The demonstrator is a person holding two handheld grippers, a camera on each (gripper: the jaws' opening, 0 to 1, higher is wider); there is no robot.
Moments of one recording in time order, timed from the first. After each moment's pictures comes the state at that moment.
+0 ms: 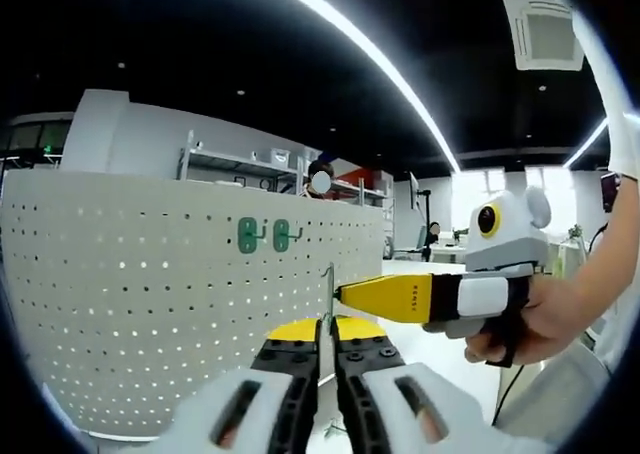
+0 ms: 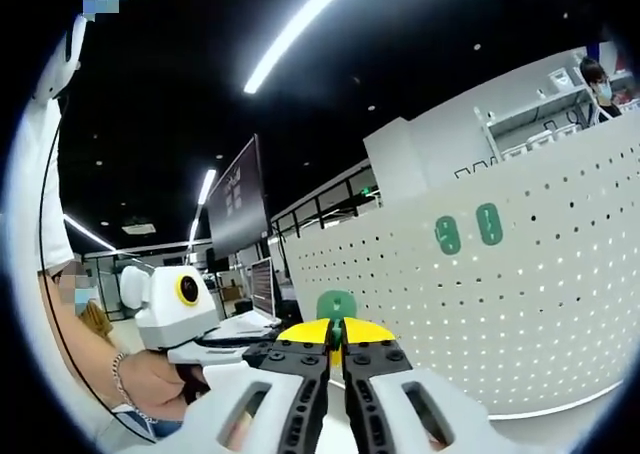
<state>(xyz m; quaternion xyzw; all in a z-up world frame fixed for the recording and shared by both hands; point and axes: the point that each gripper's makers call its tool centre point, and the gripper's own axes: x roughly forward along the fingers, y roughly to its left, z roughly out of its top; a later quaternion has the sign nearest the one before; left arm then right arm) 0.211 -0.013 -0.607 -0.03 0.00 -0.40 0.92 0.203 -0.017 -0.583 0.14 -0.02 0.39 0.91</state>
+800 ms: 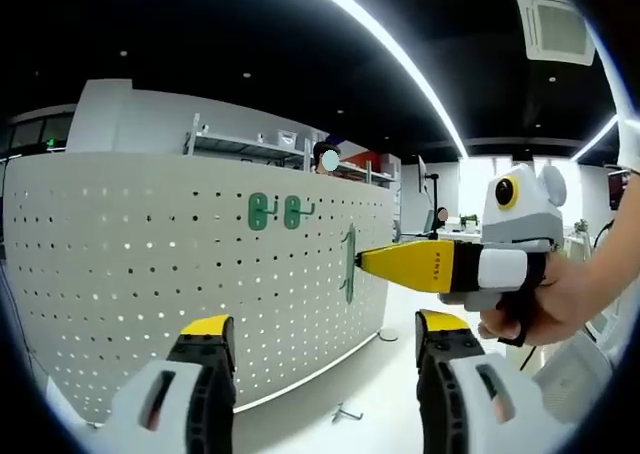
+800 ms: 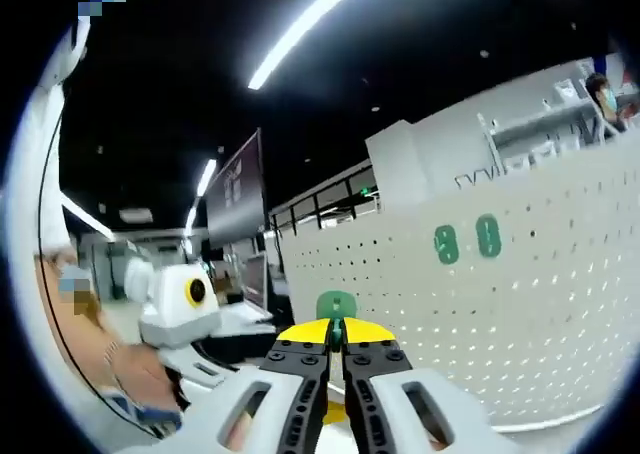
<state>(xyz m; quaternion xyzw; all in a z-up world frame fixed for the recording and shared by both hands) 0.219 -0.006 -0.623 -0.02 0.03 -0.39 0.92 0.207 -0.020 -0.581 0.01 -0.04 0.36 0.93</state>
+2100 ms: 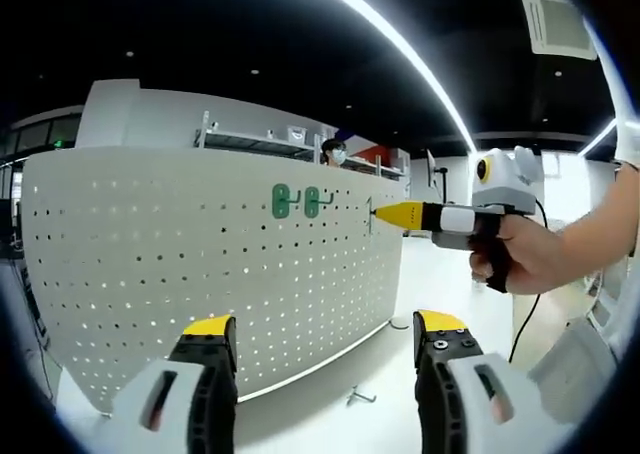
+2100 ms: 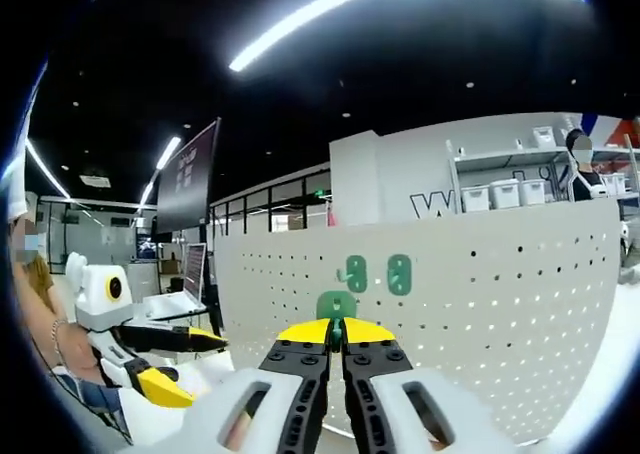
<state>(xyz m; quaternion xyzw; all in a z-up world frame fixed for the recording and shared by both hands) 0.212 0.027 -0.633 -0.01 0.04 -0.36 0.93 0.256 -0.093 -0.566 0.03 -0.04 0.27 0.96</state>
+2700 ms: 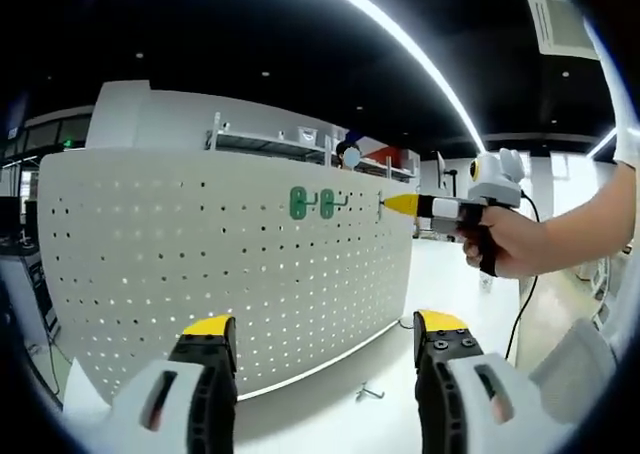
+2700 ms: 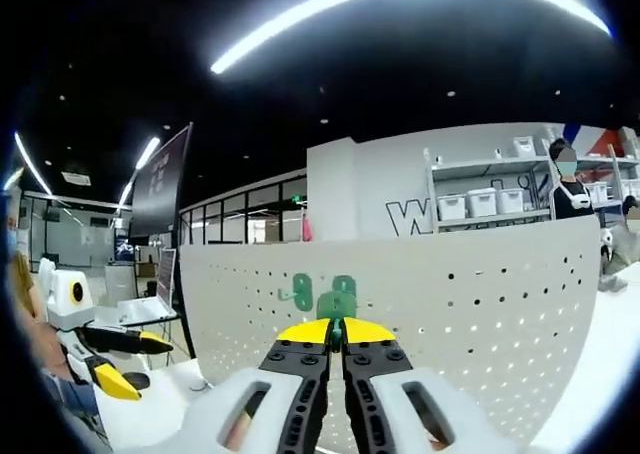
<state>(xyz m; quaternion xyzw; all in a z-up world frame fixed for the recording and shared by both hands) 0.210 0.044 -0.630 -0.01 0.04 -0.34 0.94 0.288 -0.132 -0.551 0.03 -0.05 0.22 0.97</state>
